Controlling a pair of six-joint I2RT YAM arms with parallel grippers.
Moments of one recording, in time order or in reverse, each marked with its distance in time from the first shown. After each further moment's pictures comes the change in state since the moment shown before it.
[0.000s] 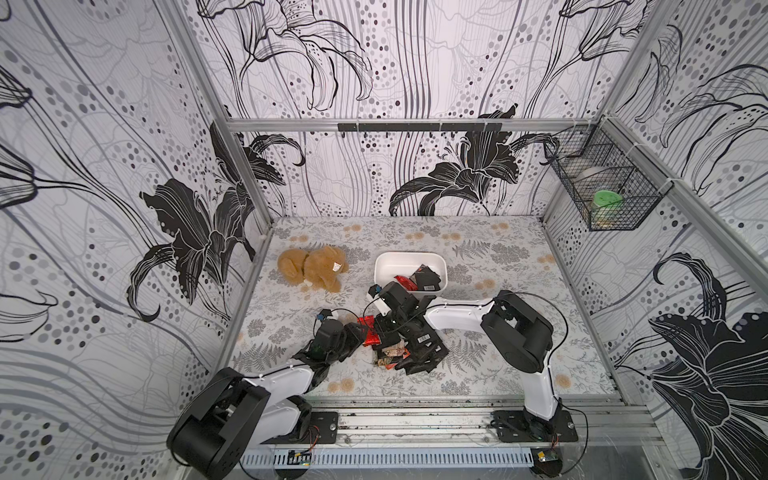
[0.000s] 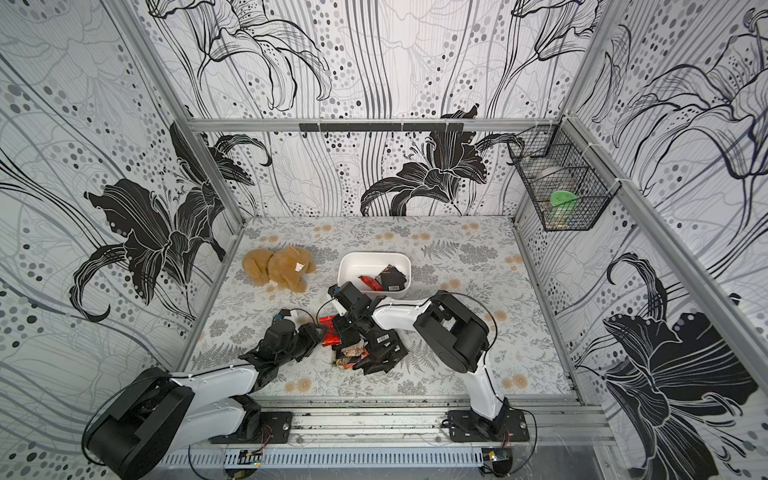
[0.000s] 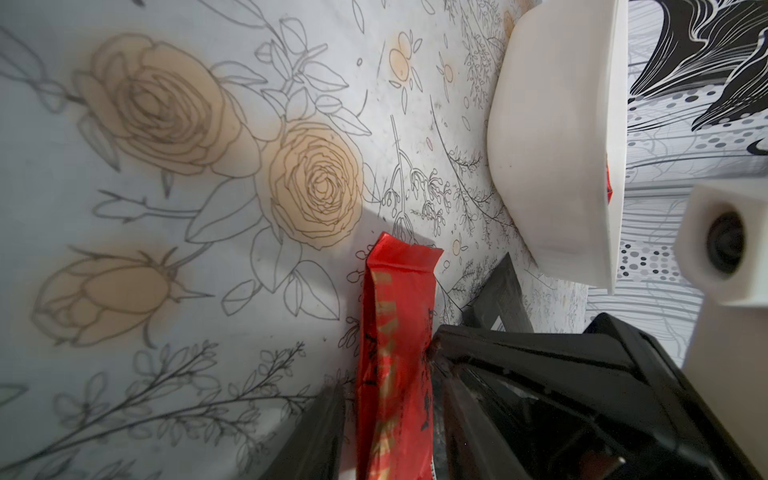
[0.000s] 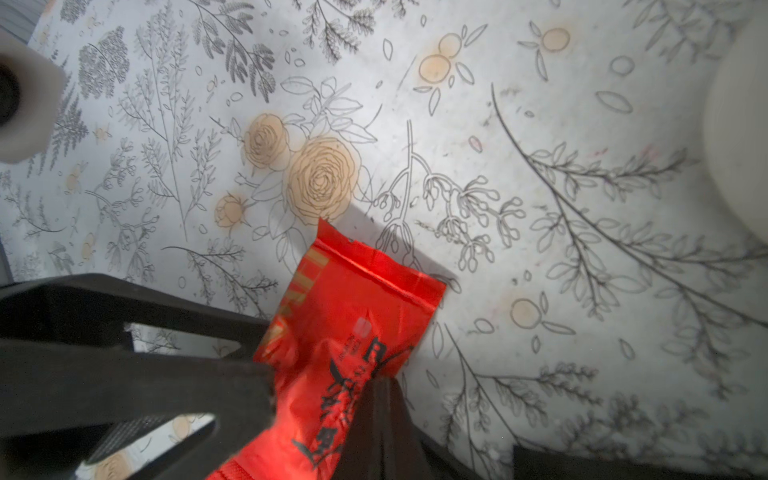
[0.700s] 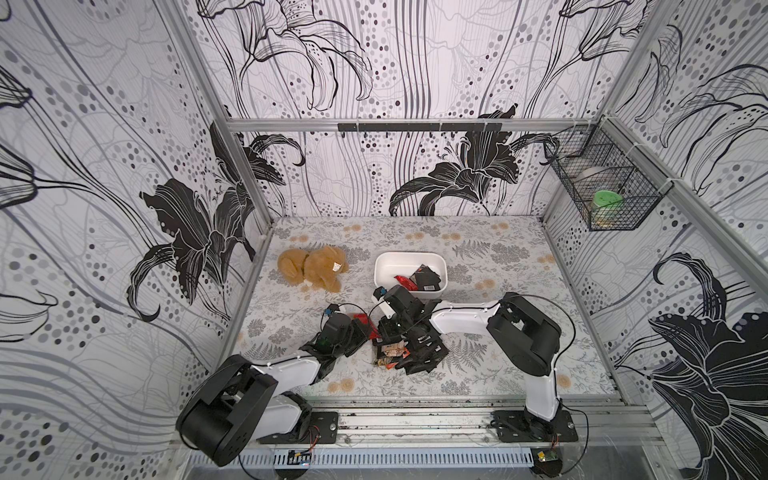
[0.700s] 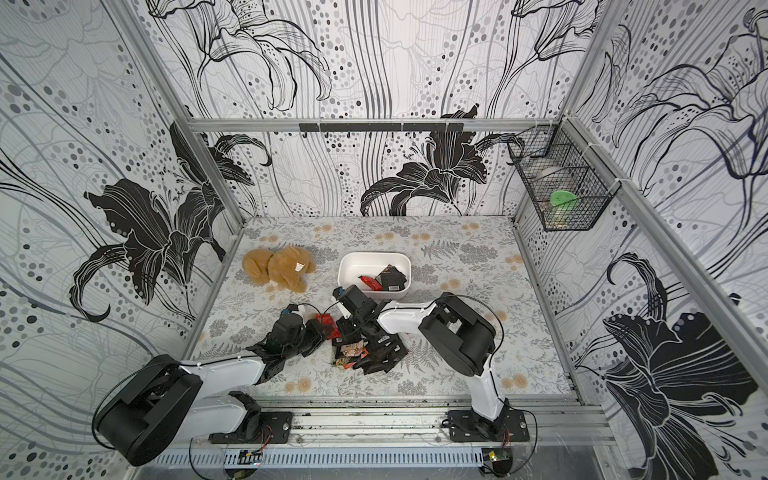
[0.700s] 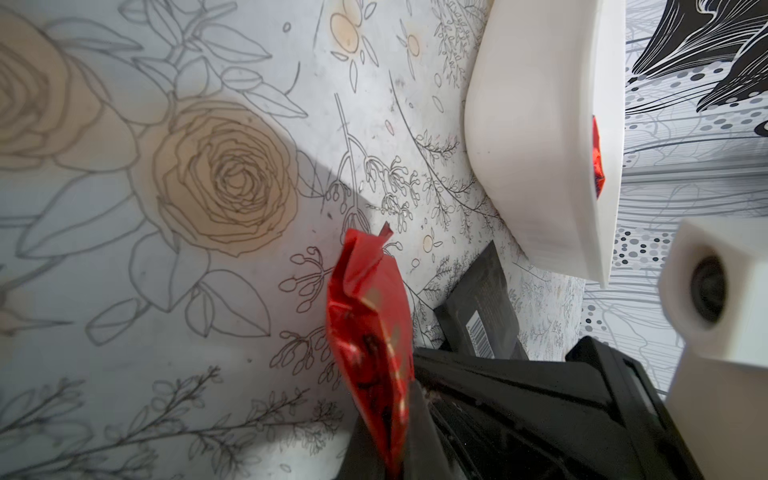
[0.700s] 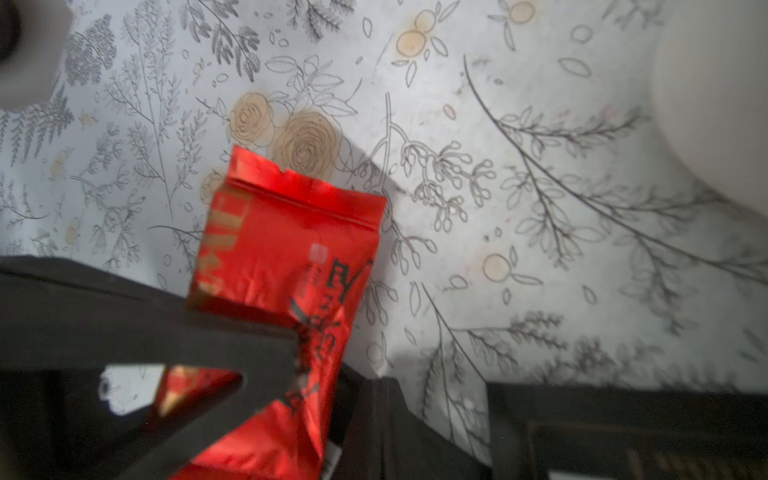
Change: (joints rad) left arm -0.032 0.029 0.086 -0.066 -0.013 0.003; right arm 0.000 -0.084 -0.125 0.066 0.047 0.000
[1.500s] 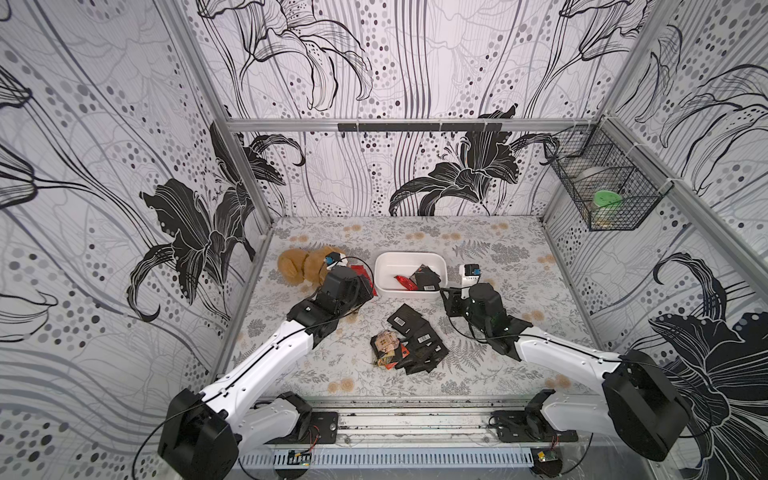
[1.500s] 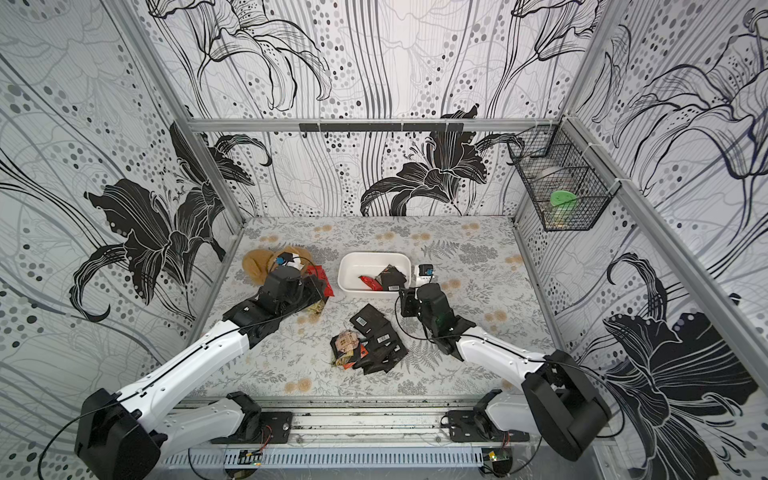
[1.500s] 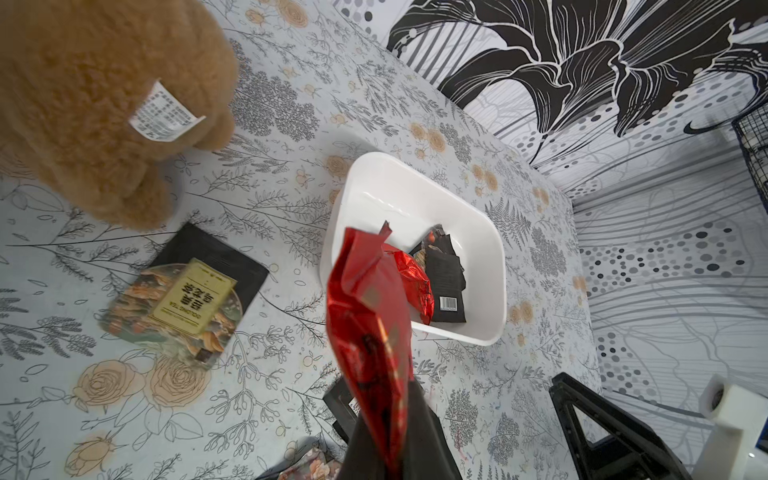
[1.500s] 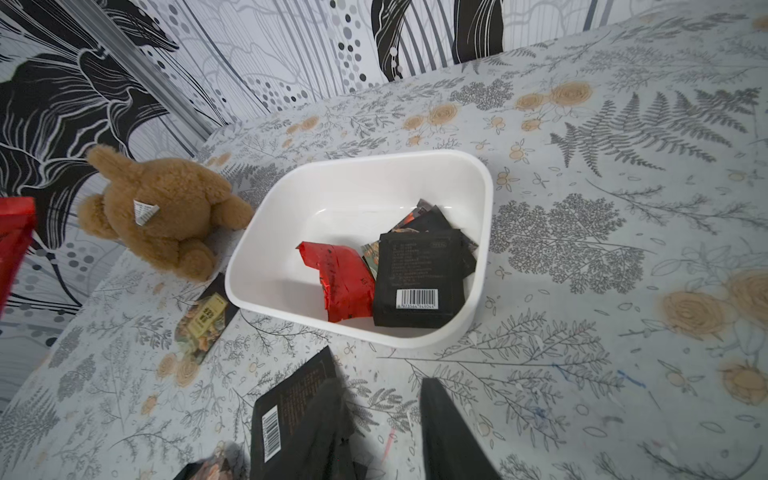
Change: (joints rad) left arm -0.029 -0.103 0.600 -0.665 -0.207 0.313; right arm -0.291 -0.686 -0.576 0.344 0.294 0.160
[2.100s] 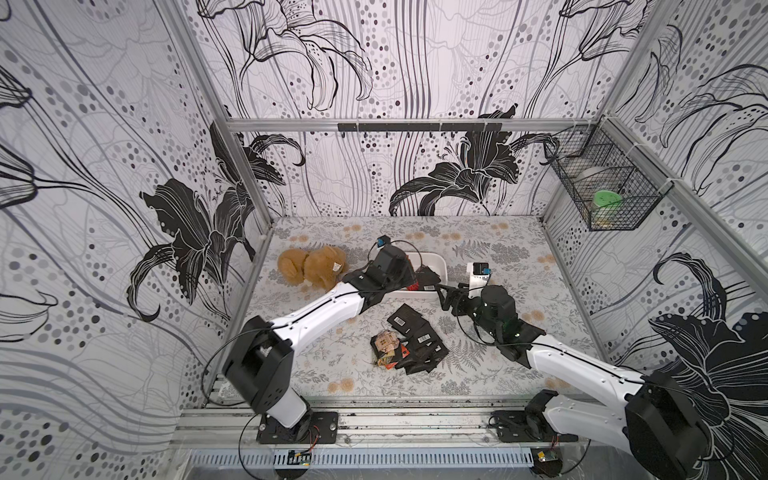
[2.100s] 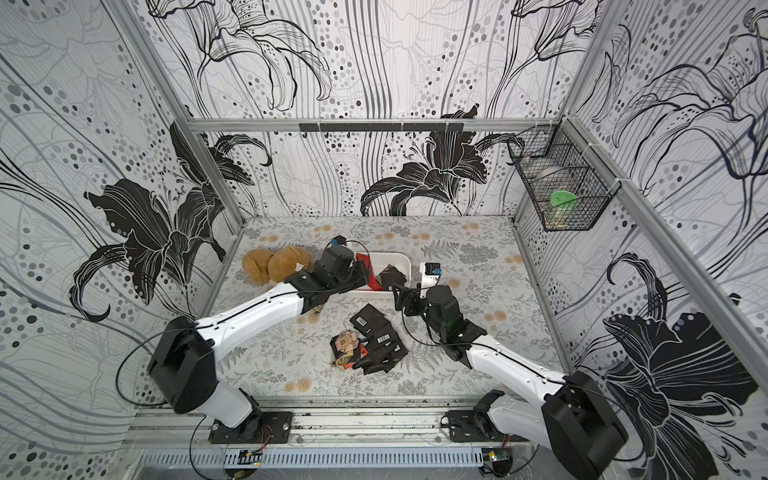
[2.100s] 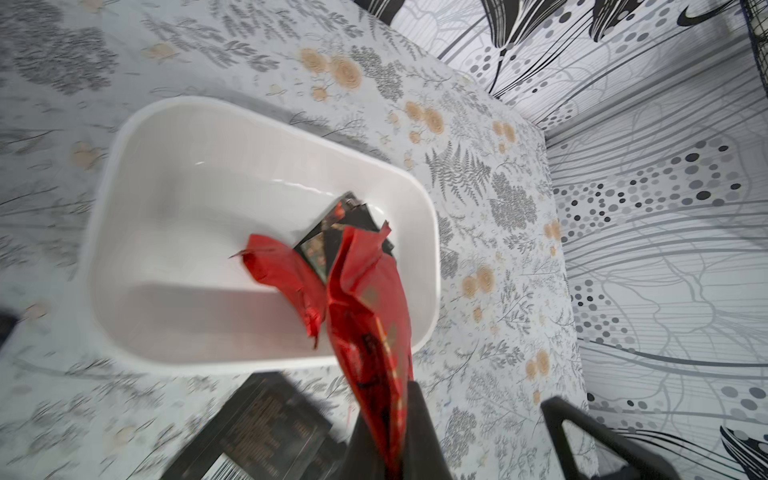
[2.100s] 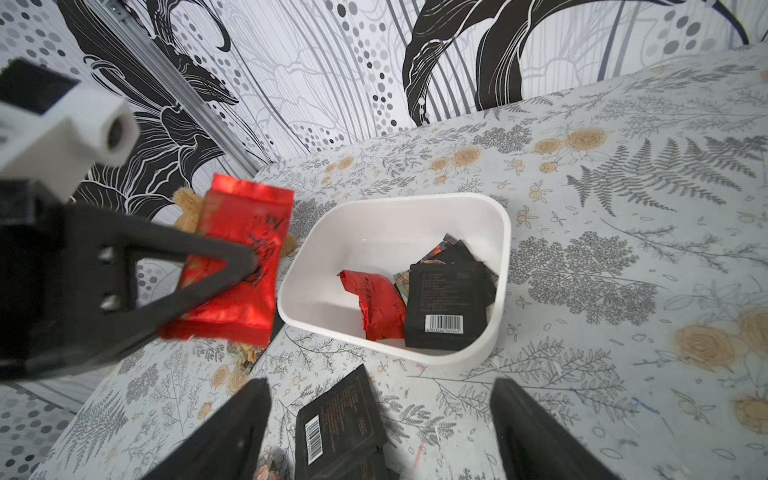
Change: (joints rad) left arm -0.142 0.513 0.427 0.056 0.039 -0.001; right arm -0.013 -0.134 -0.042 0.011 -0.041 0.007
